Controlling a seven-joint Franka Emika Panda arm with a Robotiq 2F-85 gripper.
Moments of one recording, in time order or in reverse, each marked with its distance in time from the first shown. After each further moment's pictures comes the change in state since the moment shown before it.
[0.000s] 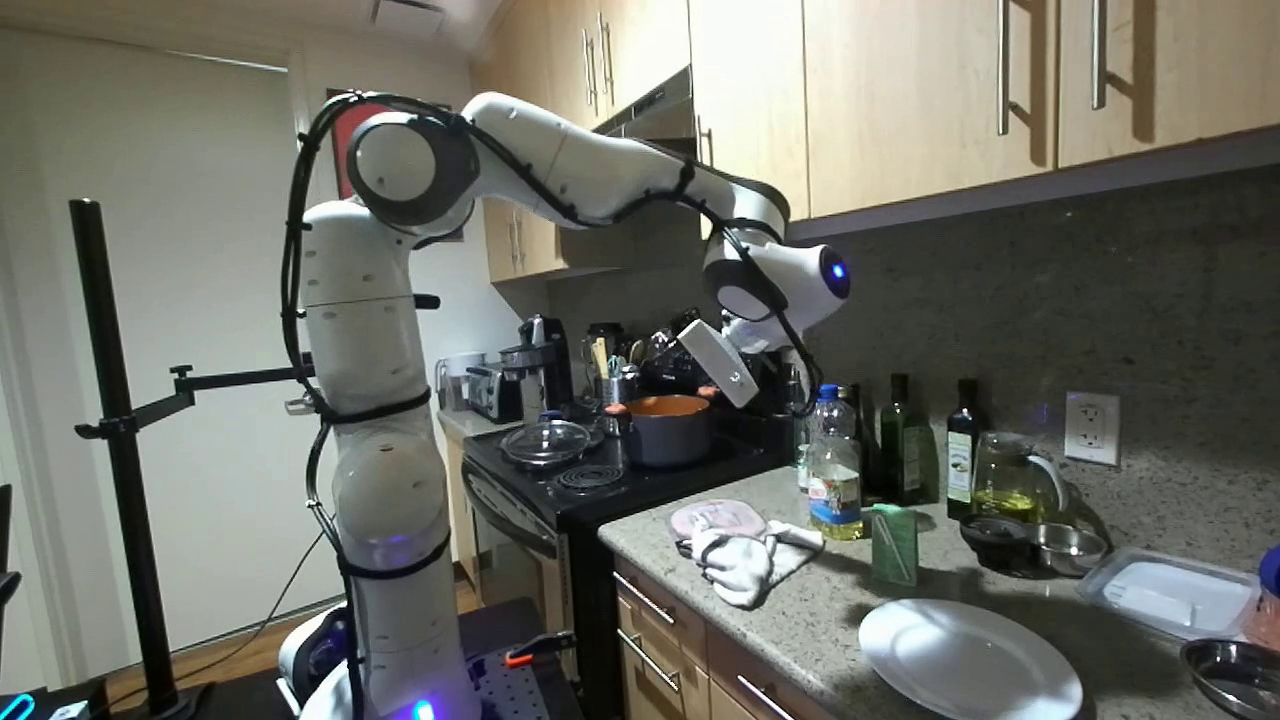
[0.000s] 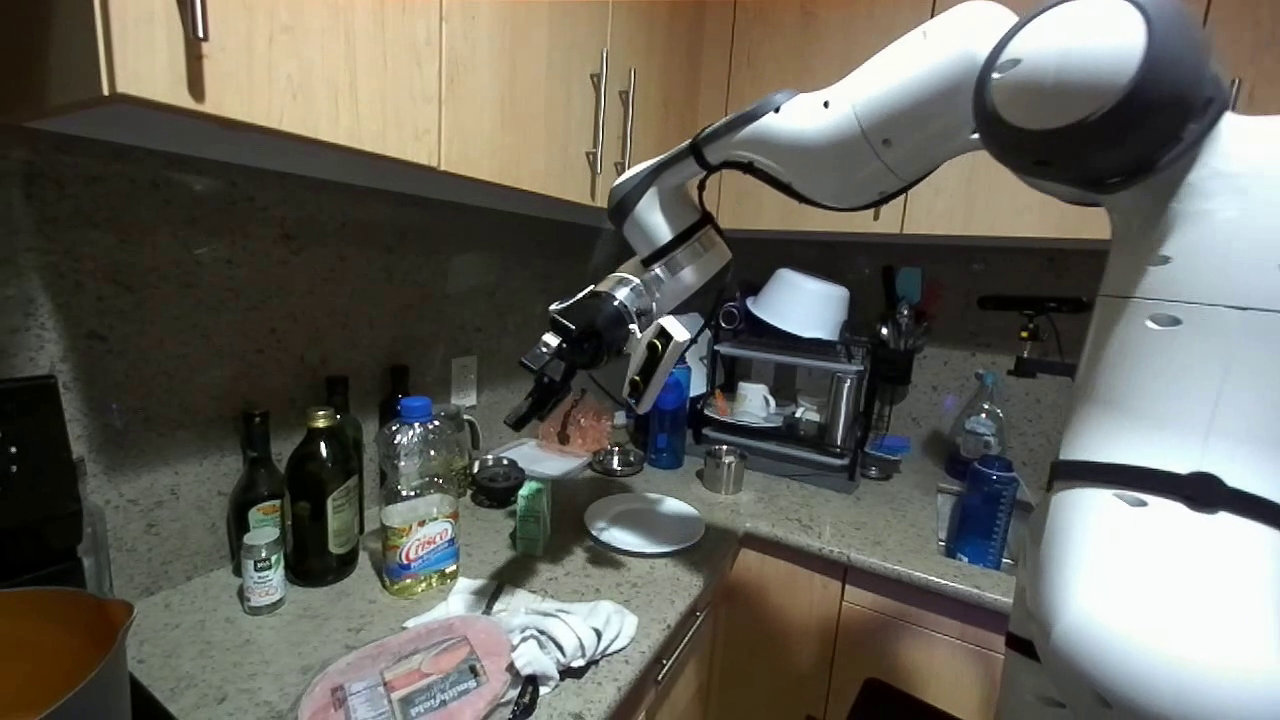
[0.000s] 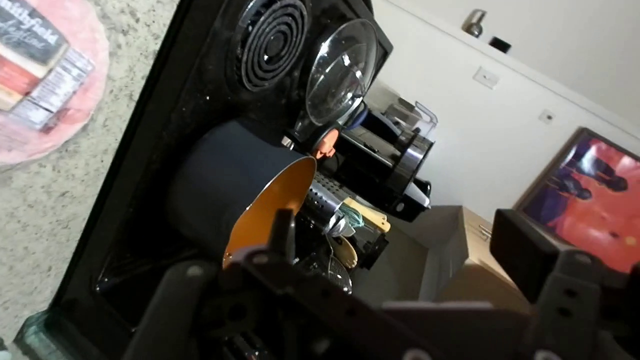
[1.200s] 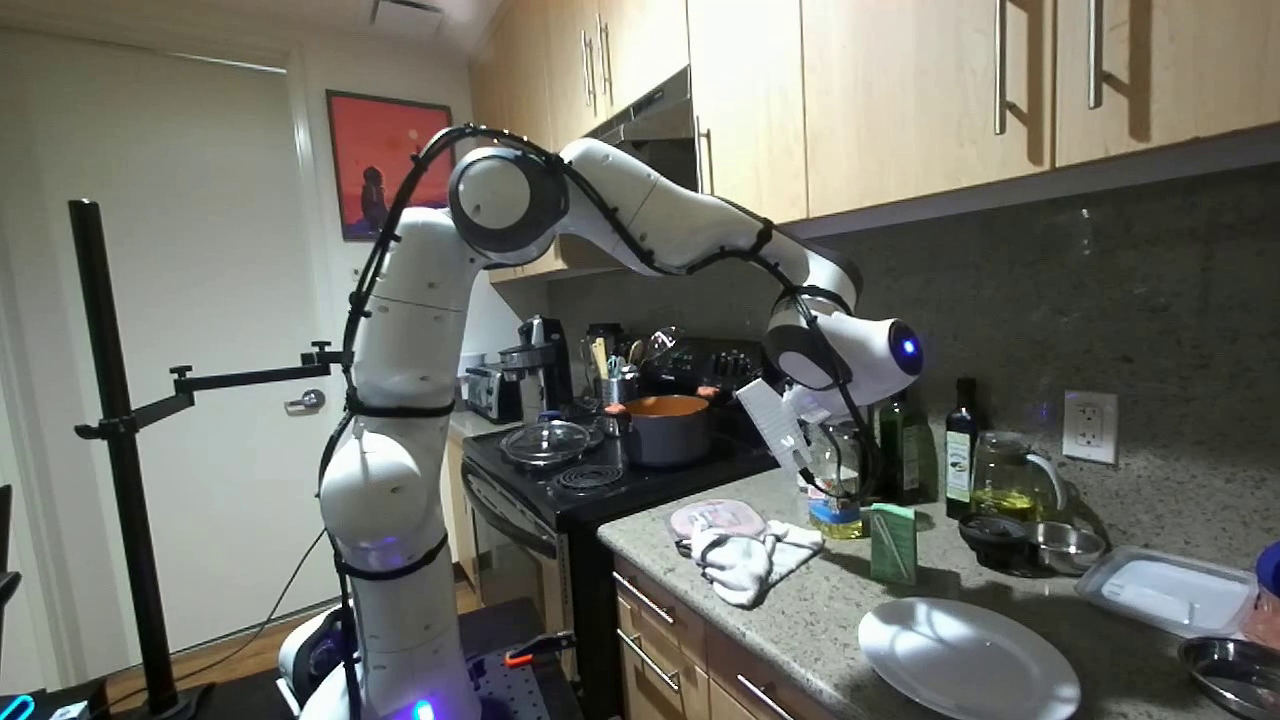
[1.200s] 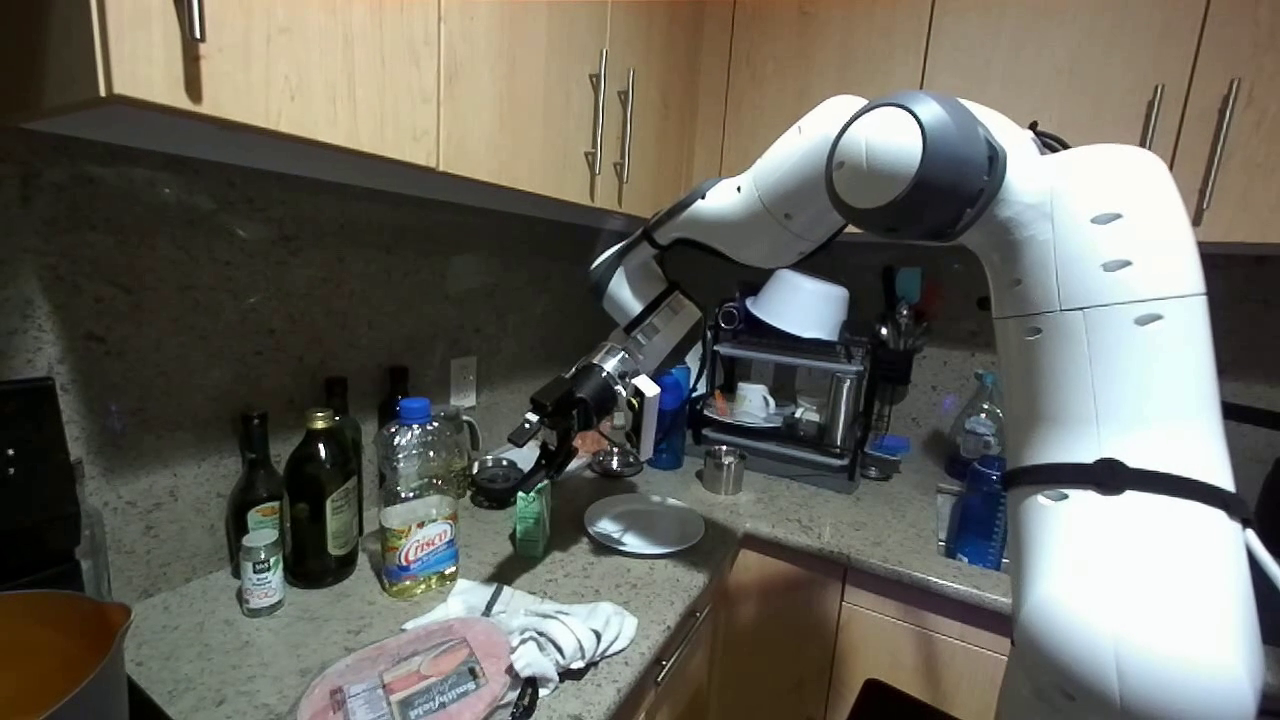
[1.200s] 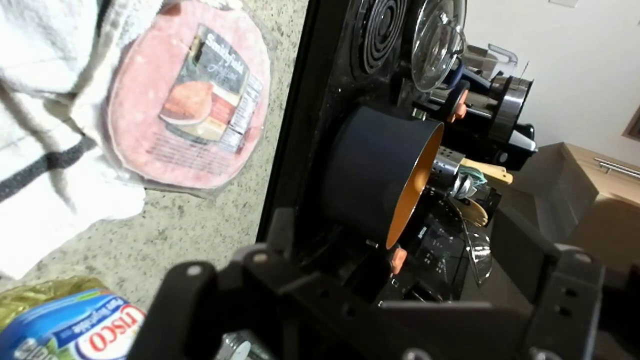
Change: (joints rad) arm -0.145 0.298 0.061 0.145 -0.005 0.107 0.082
